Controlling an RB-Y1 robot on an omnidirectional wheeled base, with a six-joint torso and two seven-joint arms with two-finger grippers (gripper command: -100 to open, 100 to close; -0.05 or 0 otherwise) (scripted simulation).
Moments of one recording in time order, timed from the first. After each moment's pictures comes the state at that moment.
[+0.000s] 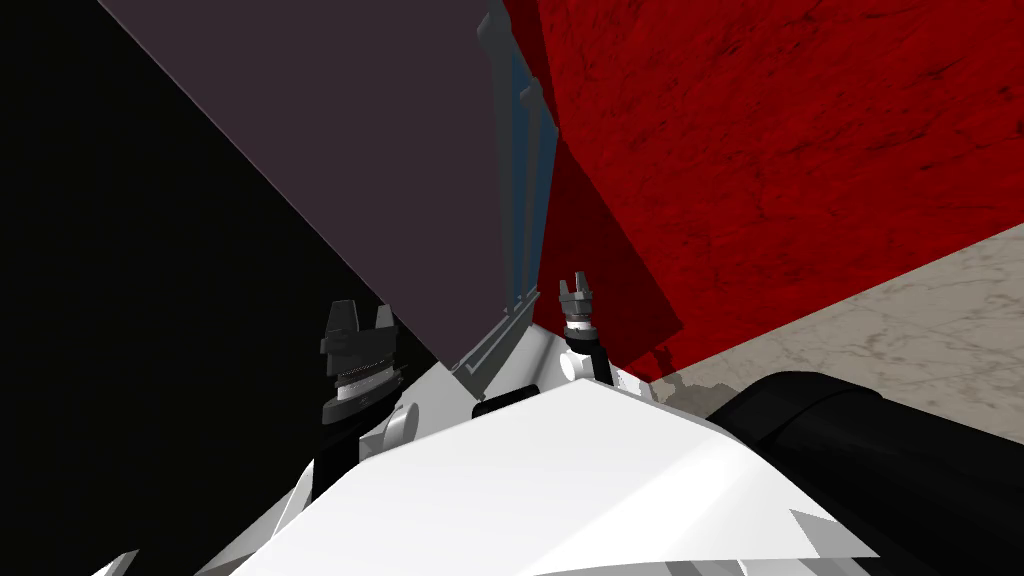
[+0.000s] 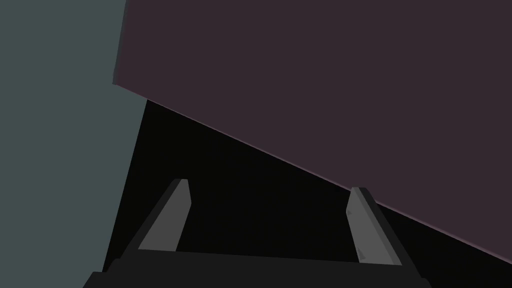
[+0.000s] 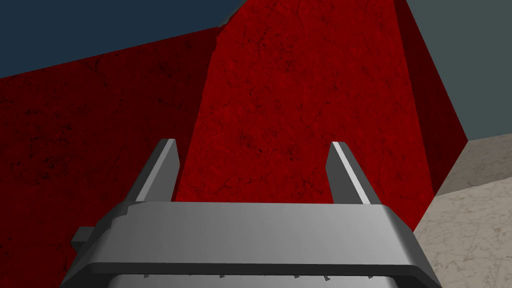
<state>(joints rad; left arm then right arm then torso) 0.51 -0.02 0.01 -2.29 -0.12 -0.56 0.01 0.47 0.00 0.02 -2.22 -0.07 -0.58 0.04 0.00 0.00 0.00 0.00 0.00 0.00</state>
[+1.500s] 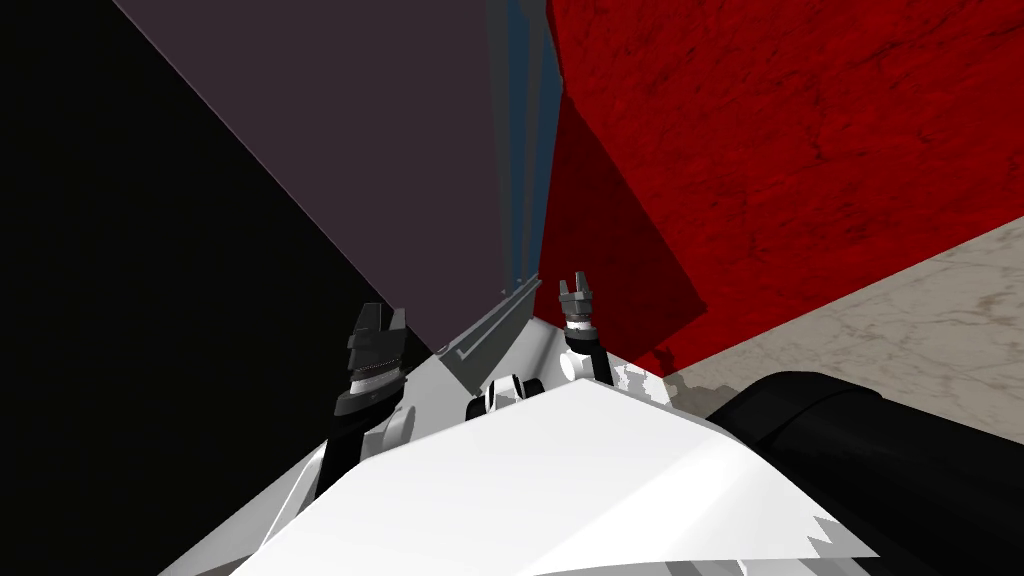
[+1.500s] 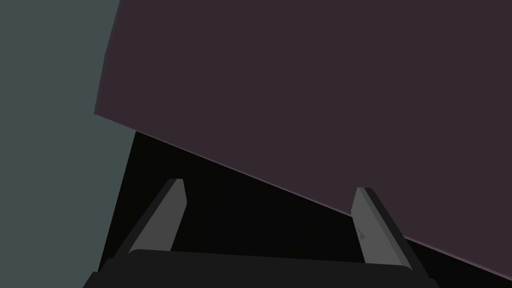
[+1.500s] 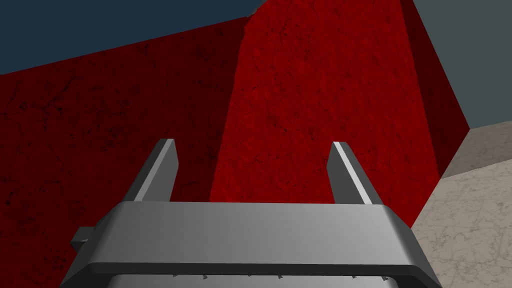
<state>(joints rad) 0.49 0.09 0.00 -2.22 -0.12 -0.56 0.00 0.47 0.00 0.02 -2.22 -0.07 -0.58 0.04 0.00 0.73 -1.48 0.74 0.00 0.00</state>
